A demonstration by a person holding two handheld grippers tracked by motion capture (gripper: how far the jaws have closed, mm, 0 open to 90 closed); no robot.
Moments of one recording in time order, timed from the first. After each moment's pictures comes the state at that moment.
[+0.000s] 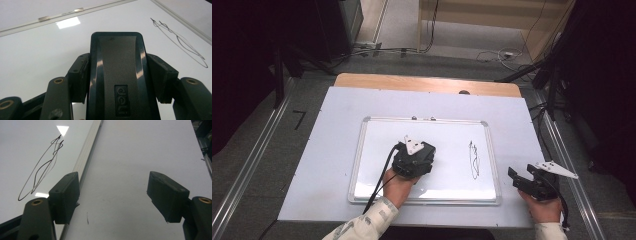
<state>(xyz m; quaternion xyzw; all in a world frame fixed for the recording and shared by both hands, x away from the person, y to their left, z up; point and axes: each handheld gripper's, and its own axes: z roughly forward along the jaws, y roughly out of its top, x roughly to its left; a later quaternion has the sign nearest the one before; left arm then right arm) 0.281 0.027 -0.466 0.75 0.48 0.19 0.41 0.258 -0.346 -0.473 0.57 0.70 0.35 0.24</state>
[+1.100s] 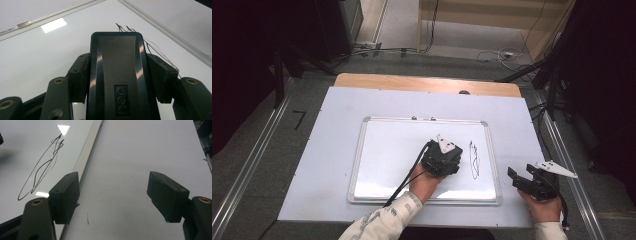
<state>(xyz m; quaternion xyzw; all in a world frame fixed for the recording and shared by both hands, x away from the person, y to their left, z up) 0.299 -0.041 -0.472 0.79 0.43 0.17 0.41 0.260 -0.346 -0.474 0.57 0.71 0.35 0.24</state>
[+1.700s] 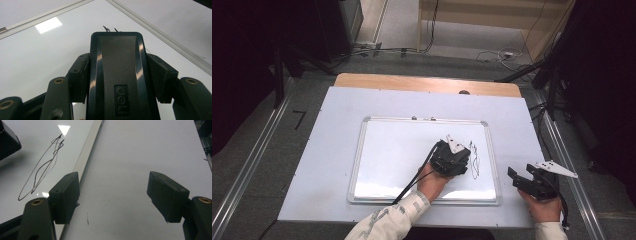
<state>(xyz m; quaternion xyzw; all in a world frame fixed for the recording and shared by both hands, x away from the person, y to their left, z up) 0.305 -0.063 -0.475 0.80 0.41 0.16 0.41 0.260 -0.347 -0.474 0.57 0.71 0.36 0.23</state>
